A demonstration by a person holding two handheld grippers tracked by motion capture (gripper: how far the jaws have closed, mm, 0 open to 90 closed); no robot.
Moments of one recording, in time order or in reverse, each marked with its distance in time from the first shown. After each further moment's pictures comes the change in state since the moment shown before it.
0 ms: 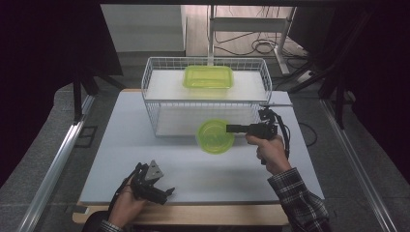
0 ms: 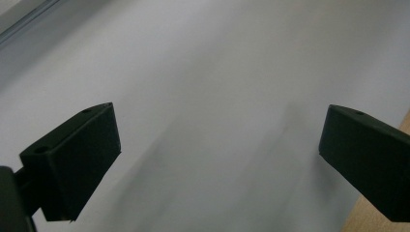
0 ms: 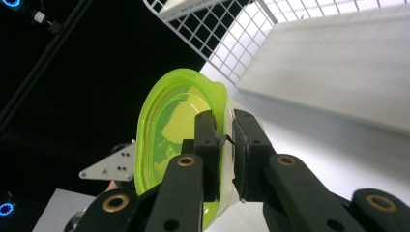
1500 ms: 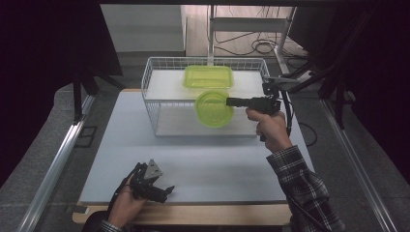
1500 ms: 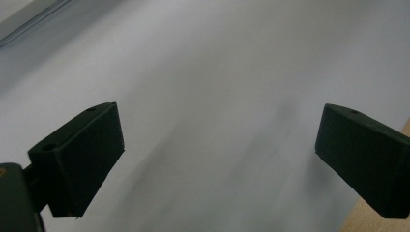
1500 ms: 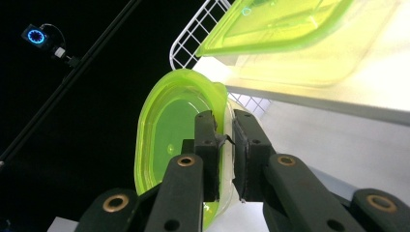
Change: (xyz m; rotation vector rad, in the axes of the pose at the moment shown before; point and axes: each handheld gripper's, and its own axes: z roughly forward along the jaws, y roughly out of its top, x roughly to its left) left arm 0.000 0.002 -0.003 -0.008 0.016 -0.037; right arm 0.034 0.061 -0.011 -0.095 0.008 -0.028
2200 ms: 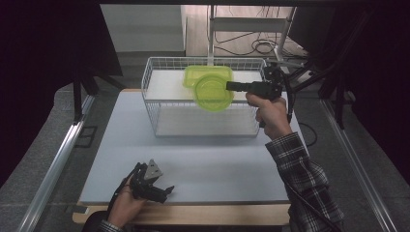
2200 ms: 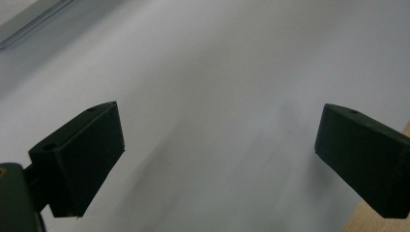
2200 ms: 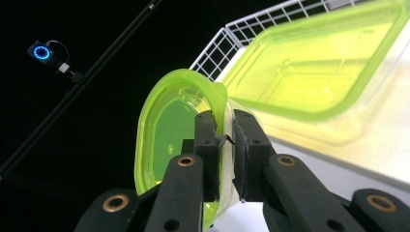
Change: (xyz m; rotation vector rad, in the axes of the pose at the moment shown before) left arm 0.001 -0.001 -0.001 -0.001 0.005 0.006; right arm 0.020 0.035 -0.002 -0.053 -0.011 -0.025
